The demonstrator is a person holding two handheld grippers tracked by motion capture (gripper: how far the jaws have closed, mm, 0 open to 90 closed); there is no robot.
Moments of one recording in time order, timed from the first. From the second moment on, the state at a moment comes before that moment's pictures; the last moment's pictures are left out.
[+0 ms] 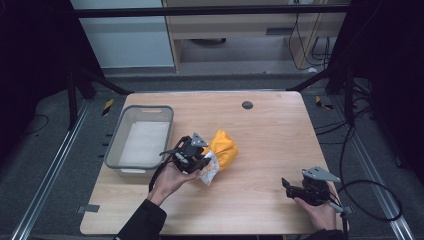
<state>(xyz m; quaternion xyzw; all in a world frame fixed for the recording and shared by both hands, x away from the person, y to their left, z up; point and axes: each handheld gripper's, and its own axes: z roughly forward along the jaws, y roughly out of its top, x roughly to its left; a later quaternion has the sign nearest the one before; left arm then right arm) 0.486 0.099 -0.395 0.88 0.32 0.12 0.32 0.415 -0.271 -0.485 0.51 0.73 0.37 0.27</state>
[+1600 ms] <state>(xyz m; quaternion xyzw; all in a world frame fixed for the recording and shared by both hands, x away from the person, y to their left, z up) 0.471 0.114 -0.418 0.85 0.32 0.11 0.39 0.414 -0.273 -0.487 0.52 0.72 0.38 0.27</state>
